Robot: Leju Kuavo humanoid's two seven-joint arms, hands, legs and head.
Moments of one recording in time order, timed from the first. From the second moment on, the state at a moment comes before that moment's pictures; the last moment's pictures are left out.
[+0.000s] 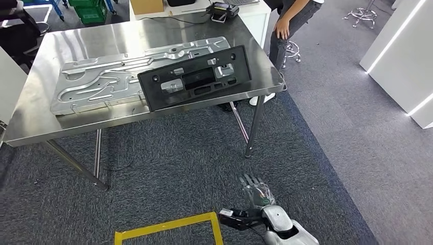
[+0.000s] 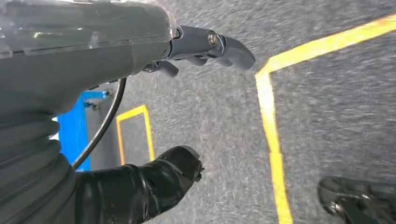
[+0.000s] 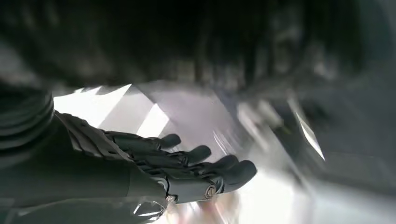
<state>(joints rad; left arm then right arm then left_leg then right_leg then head) -0.05 -0.01 0.88 -0.27 -0.95 -0.04 0.13 -0.12 -0.10 0.48 -0.74 0.99 -0.35 0.12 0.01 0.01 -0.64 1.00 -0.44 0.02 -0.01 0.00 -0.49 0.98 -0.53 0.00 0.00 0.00</state>
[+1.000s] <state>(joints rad) -0.10 0.02 0.96 -0.28 -1.05 -0.08 0.14 -0.03 0.01 -0.03 -0.19 0.62 0.04 0.19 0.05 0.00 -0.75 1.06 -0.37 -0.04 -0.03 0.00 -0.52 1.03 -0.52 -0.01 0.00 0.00</state>
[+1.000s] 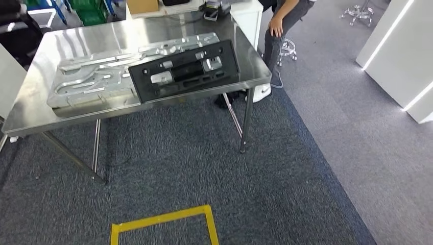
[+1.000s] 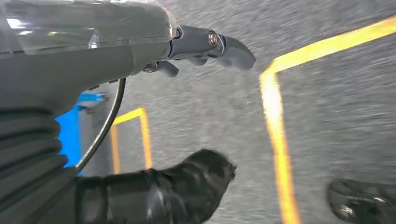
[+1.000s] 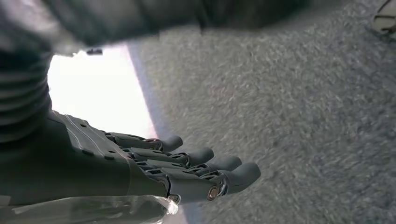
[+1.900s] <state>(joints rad) -0.16 0.00 0.94 -0.28 -1.06 -0.11 0.18 -0.03 0.02 -0.06 -0.18 0.64 0.11 0.16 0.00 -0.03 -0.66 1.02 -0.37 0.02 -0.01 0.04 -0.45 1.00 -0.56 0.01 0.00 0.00</state>
